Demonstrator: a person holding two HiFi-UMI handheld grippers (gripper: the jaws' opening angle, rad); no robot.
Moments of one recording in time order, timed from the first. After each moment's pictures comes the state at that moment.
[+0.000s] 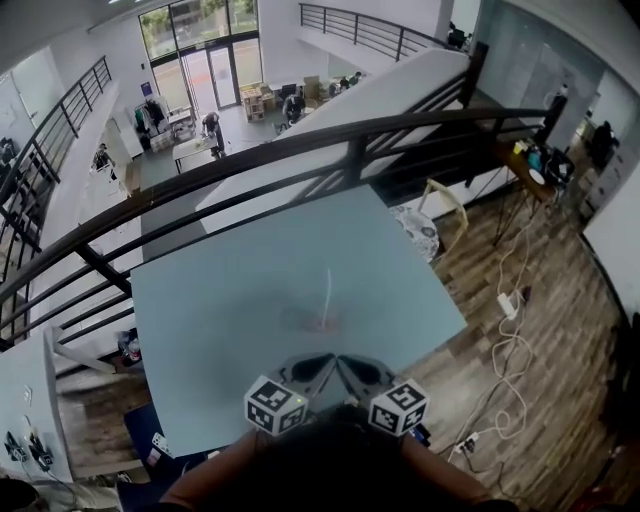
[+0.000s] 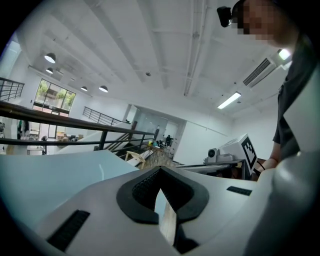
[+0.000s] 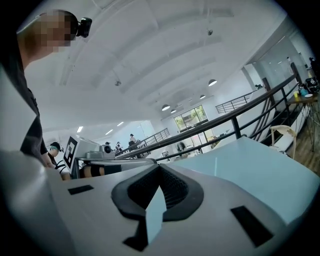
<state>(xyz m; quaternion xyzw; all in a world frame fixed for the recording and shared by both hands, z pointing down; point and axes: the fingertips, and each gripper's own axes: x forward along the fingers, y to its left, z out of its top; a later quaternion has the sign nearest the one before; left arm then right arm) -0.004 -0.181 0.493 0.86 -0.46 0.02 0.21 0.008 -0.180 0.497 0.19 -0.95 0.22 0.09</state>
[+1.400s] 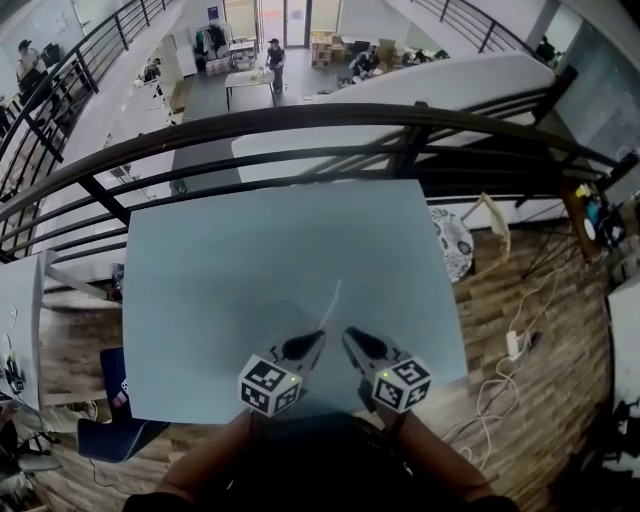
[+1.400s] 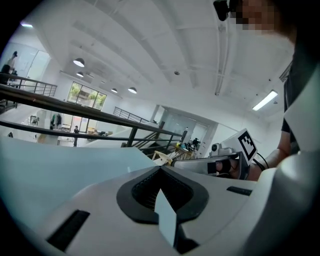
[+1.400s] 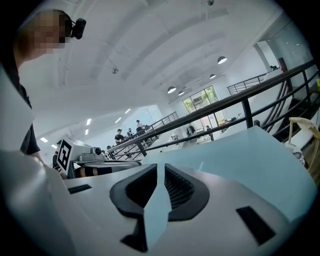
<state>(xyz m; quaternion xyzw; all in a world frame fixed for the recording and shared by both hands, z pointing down) -0.064 -0.325 0.565 0.76 -0.59 0.01 0.27 -0.026 -0.356 0.566 0.10 -0.95 0.25 0.17</state>
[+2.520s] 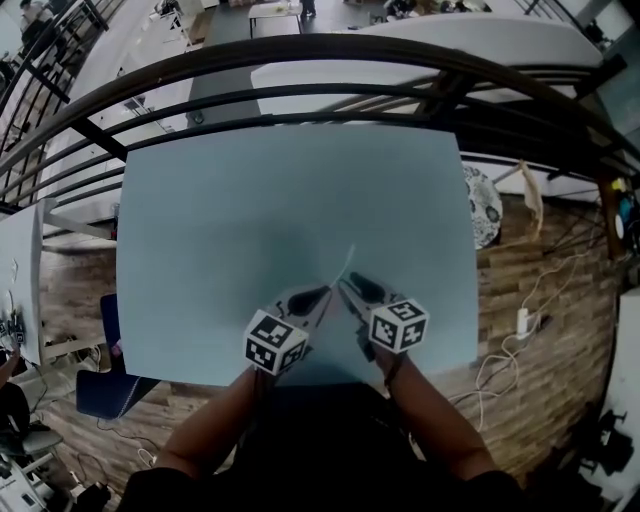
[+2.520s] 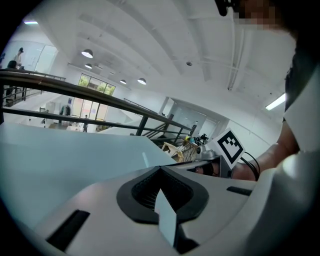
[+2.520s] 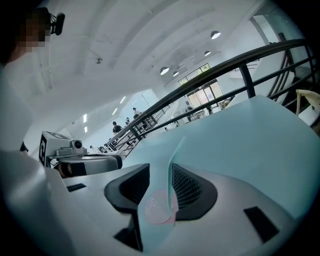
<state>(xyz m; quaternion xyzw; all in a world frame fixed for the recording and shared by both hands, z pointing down) -0.087 -0.366 0.655 0.73 -0.61 0.04 0.32 -0.072 -0.409 0.693 0.06 -0.91 0.31 0.26</state>
